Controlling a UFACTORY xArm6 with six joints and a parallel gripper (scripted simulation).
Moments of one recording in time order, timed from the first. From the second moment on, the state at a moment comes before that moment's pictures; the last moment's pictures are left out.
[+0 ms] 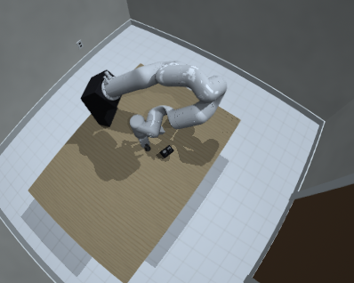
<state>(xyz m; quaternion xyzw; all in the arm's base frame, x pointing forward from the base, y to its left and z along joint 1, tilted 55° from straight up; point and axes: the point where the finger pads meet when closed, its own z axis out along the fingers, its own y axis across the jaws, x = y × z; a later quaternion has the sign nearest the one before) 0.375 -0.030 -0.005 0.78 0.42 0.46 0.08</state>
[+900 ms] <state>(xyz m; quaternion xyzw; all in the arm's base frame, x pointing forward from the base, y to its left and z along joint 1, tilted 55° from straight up) 0.376 -0.007 0.014 0.83 0.31 0.47 0.02</state>
